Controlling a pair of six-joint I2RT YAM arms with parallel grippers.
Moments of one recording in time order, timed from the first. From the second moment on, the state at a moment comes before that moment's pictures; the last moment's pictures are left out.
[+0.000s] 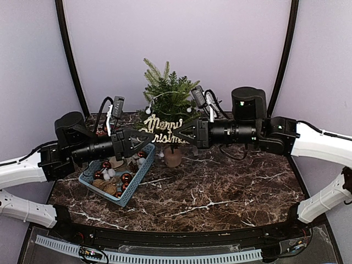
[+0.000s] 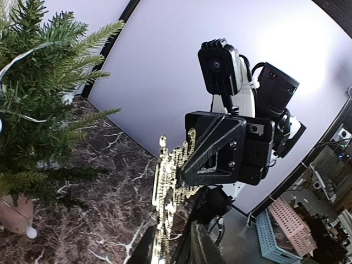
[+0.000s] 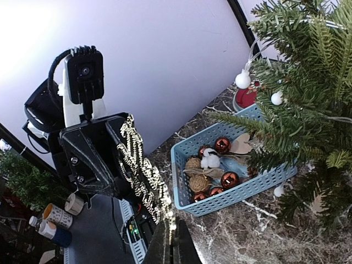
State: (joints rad) left arm -0.97 0.98 0.78 0.18 0.26 -0.58; right arm 1.08 1.30 1.18 -0.11 -0.21 0.51
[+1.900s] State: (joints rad) left arm -0.75 1.27 0.95 0.22 0.28 -0.59; right arm 0.84 1.57 1.58 -0.42 -0.31 0.33
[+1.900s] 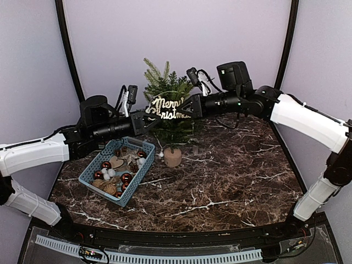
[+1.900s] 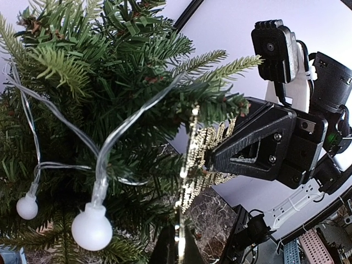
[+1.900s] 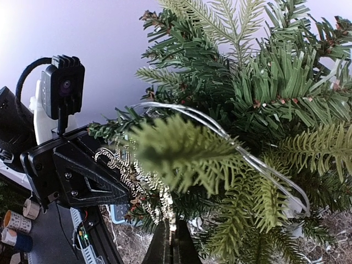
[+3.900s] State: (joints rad) left arm -0.70 1.21 0.86 0.18 0.23 -0.61; right arm 0.83 1.50 1.50 -0.40 -0.22 0.37
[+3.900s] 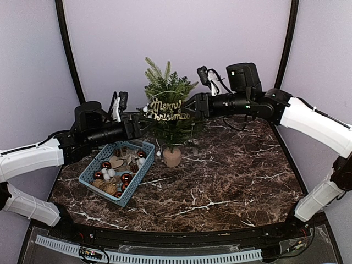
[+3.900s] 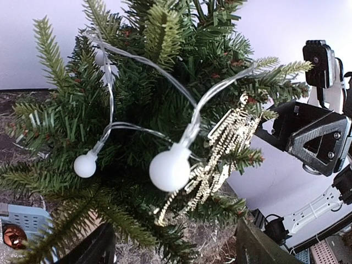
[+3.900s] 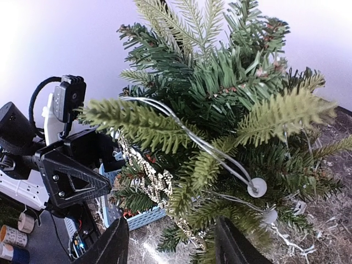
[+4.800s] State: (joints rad) left arm -0.55 0.96 0.48 -0.16 0.07 -0.88; right arm 0.83 1.10 1.09 -0.32 -0.02 0.53
